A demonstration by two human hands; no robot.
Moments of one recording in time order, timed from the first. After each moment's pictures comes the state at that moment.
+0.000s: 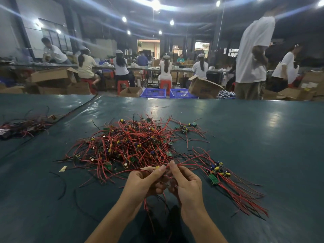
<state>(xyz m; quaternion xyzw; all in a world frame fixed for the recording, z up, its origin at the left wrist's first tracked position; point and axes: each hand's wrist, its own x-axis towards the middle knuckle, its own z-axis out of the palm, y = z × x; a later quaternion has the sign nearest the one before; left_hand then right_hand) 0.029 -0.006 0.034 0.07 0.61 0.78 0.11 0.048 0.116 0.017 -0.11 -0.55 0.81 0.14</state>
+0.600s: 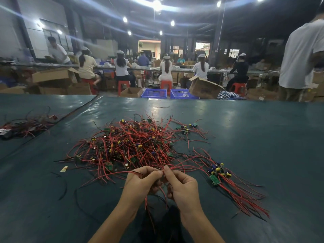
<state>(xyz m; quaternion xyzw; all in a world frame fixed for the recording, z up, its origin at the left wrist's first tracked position) 0.028 -0.006 0.032 0.06 0.66 0.75 0.04 0.053 0.109 0.019 -0.10 -0.61 0.78 0.11</state>
